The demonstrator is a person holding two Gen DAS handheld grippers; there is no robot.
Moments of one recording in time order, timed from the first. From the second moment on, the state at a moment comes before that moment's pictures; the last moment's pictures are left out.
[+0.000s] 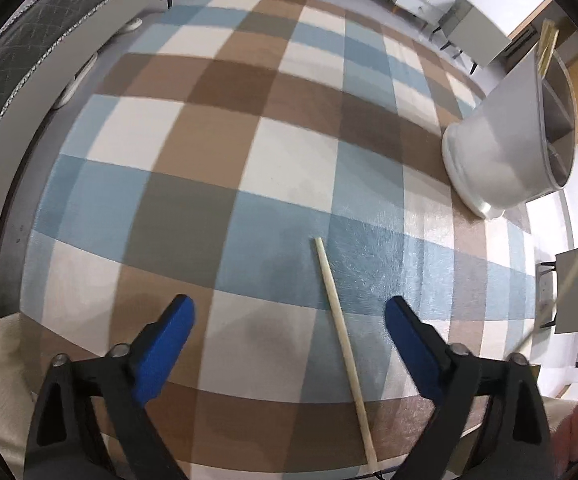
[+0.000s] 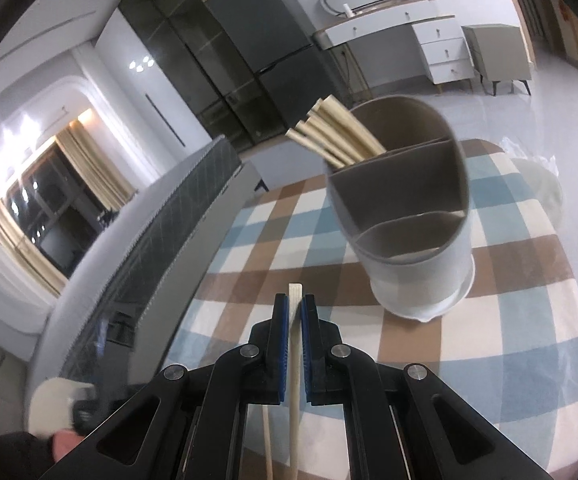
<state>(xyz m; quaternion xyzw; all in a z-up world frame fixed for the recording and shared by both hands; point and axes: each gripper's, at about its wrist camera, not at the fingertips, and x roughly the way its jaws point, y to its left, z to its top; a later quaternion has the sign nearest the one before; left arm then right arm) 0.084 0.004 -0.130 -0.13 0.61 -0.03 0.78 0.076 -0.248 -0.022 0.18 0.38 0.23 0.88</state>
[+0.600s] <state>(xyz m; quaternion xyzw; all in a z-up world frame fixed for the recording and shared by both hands) 0.094 -0.057 -0.139 -0.06 0.66 0.05 0.75 0.064 -0.279 0.003 0.20 0.33 0.22 0.90</state>
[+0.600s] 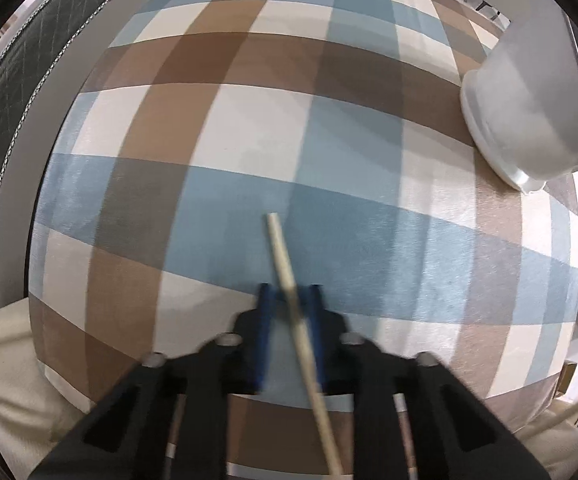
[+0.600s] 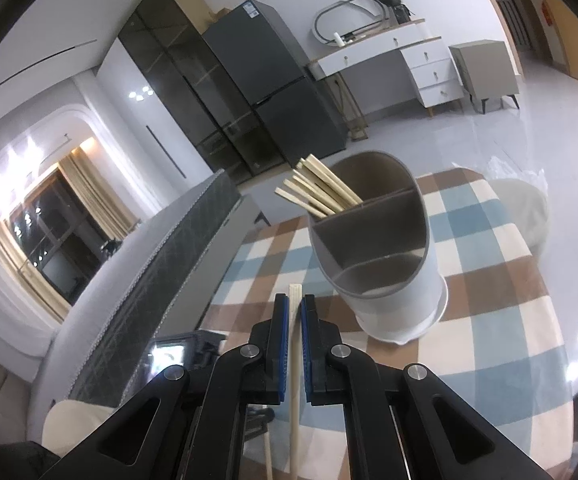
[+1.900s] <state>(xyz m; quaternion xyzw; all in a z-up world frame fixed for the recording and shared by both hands) 0.033 -0.031 -0.020 -0.12 0.45 -0.14 0.88 0.013 -0.257 0.003 0.10 0.32 0.16 0.93</state>
